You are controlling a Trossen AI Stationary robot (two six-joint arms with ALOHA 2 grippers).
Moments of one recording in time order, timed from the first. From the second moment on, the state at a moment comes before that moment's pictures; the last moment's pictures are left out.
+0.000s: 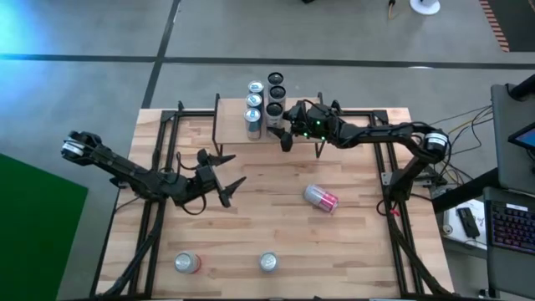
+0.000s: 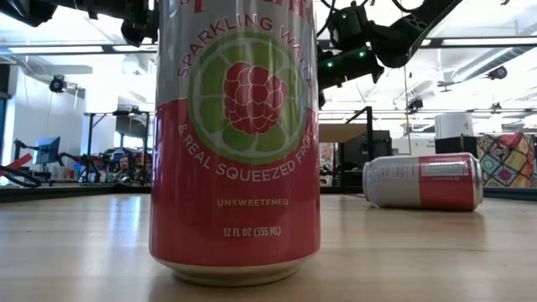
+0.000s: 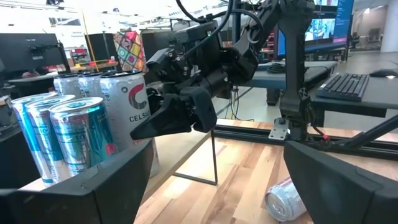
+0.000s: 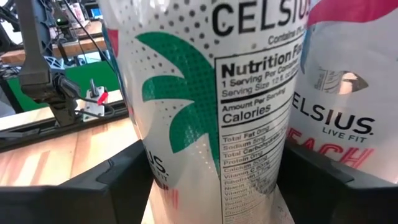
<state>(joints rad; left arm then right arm) -0.36 1.11 0.50 0.70 -0.85 0.12 -0.43 1.64 0.97 0.51 -0.10 0.07</state>
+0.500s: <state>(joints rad) -0.36 1.11 0.50 0.70 -0.85 0.12 -0.43 1.58 0.96 0.41 -0.11 0.07</state>
